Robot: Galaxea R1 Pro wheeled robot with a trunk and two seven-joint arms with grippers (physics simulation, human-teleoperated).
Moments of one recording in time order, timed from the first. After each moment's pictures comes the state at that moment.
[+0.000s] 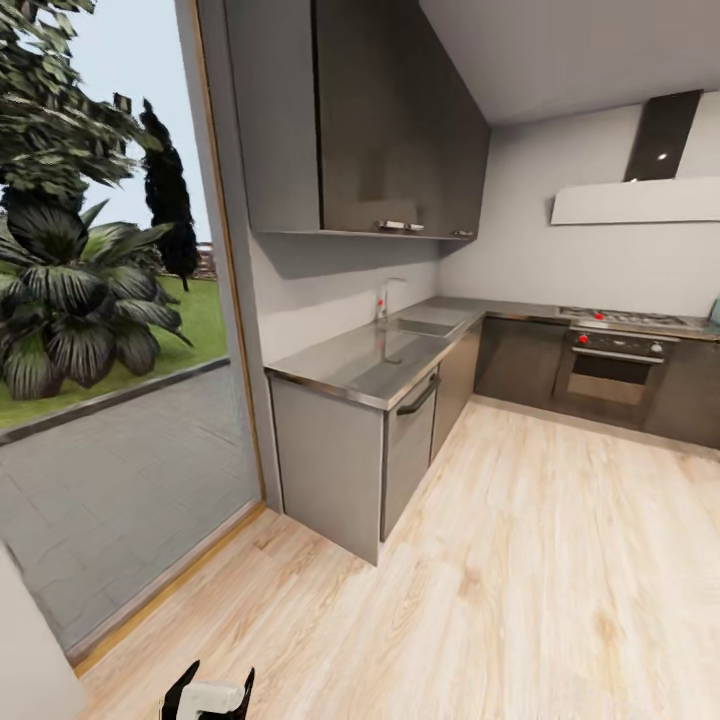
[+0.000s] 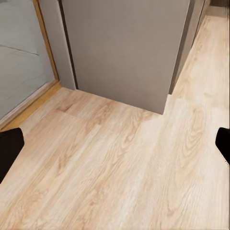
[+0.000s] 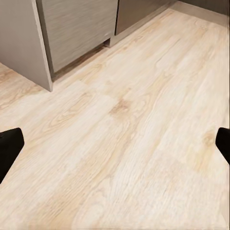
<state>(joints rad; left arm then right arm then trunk) 0.05 0.03 -0.01 -0.95 -0.02 -0.33 -0.07 0.23 -0.18 -0.34 -1.06 -0.01 -0.31 0.36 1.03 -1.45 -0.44</state>
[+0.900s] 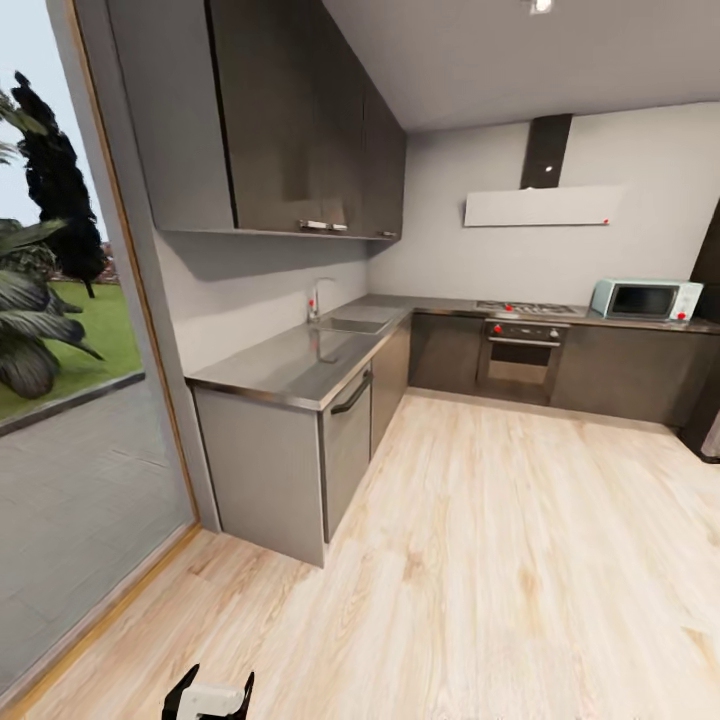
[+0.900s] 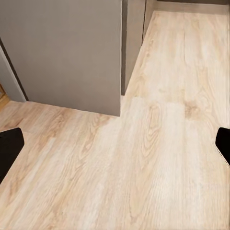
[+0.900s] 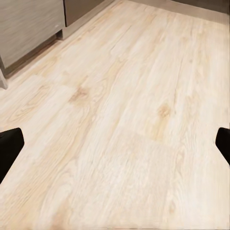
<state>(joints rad) 0.05 0.03 -0.01 -0.94 -0.01 -0.33 -0.07 0.23 -0.18 -0.34 -1.06 -0.01 -0.31 0.36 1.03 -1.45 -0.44</state>
